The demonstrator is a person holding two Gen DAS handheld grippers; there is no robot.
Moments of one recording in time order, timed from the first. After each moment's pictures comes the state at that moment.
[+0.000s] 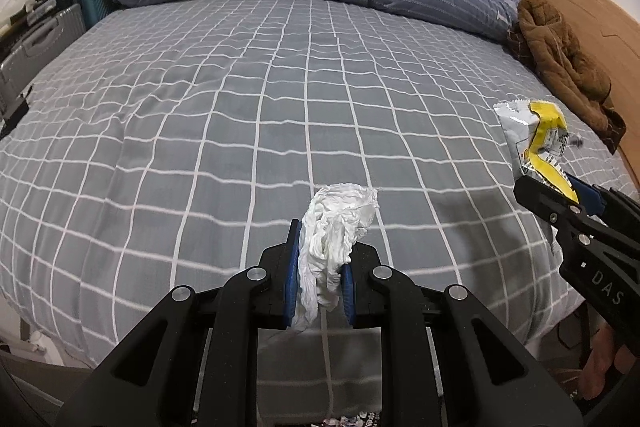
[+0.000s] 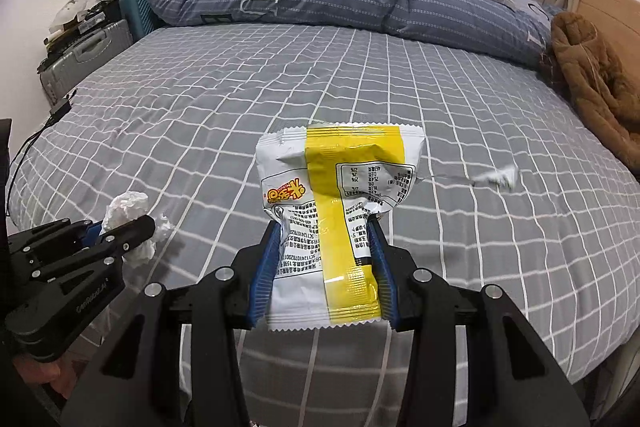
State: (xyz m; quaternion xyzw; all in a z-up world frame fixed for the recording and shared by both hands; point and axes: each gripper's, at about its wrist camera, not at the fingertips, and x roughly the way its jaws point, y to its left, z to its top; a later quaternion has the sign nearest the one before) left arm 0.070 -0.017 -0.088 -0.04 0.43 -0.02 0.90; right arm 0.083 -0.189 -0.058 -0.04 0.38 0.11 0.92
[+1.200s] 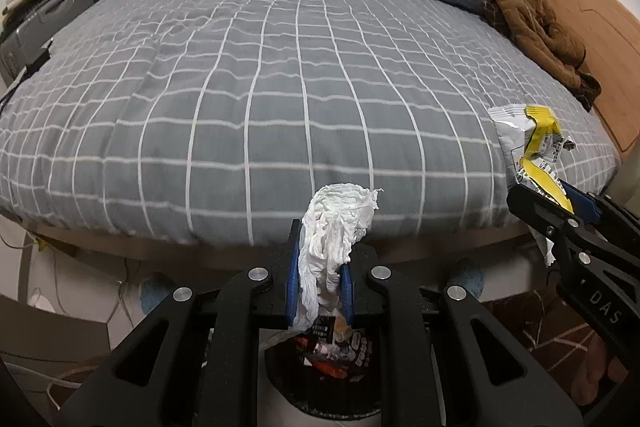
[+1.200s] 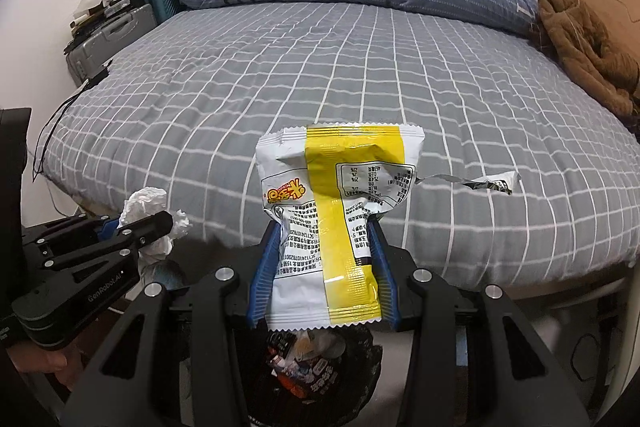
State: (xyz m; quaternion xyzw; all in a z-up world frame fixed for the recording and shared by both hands) left arm -0.071 -0.026 -0.101 -0.04 0.46 -0.03 0.88; right arm -0.069 -0.198 -0.075 -0.03 0.41 0.13 0.90
